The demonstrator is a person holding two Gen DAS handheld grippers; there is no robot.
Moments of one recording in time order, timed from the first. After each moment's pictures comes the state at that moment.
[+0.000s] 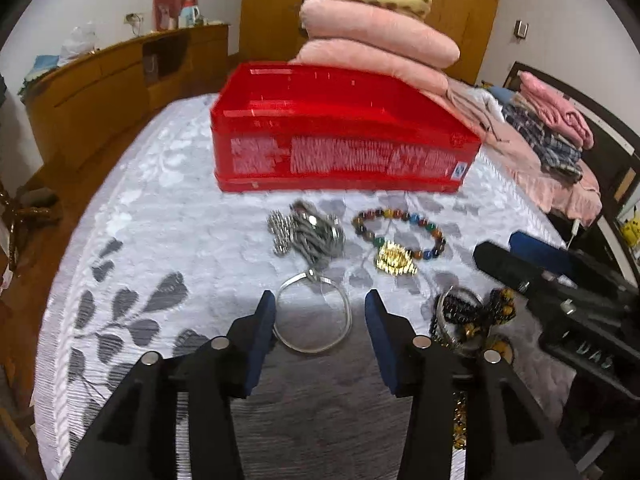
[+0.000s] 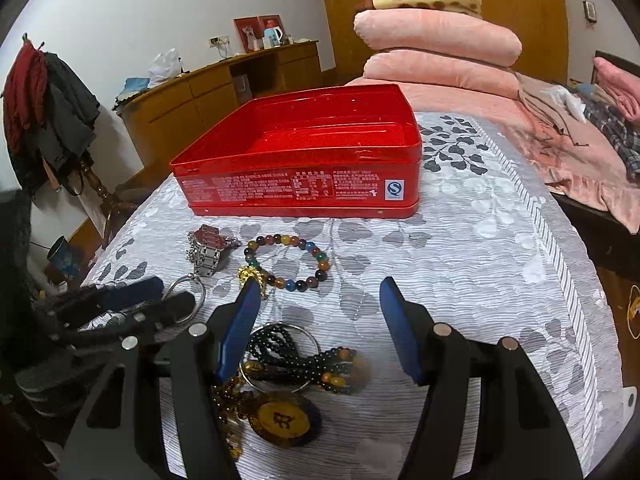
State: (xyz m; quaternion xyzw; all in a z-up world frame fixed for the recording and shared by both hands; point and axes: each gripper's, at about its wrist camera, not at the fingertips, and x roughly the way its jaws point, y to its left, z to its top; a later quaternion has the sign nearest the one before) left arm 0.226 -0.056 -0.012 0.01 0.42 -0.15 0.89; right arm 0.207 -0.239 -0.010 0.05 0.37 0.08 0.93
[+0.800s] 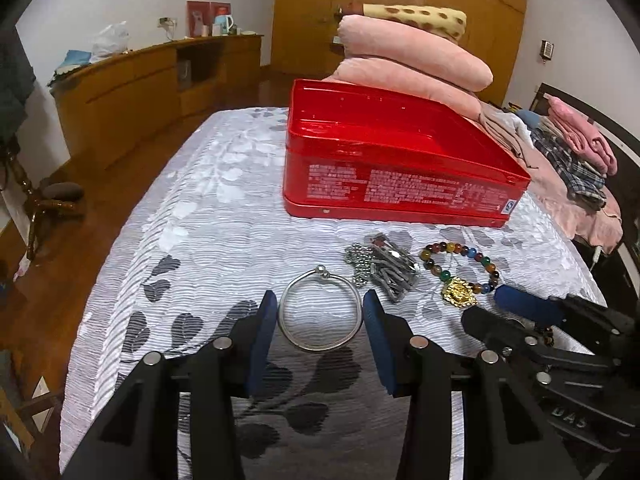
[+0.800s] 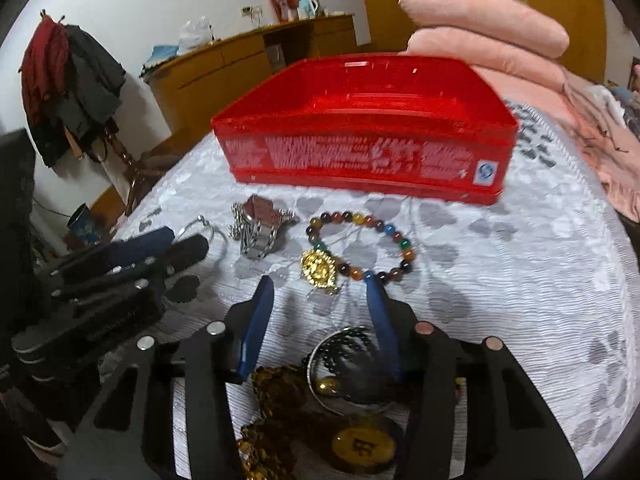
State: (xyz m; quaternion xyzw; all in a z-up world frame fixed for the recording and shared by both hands) left arm 0.240 -0.017 -0.006 -0.01 0.40 -0.10 0.91; right arm 0.229 -0.192 -0.026 0.03 0.41 0.14 0.90
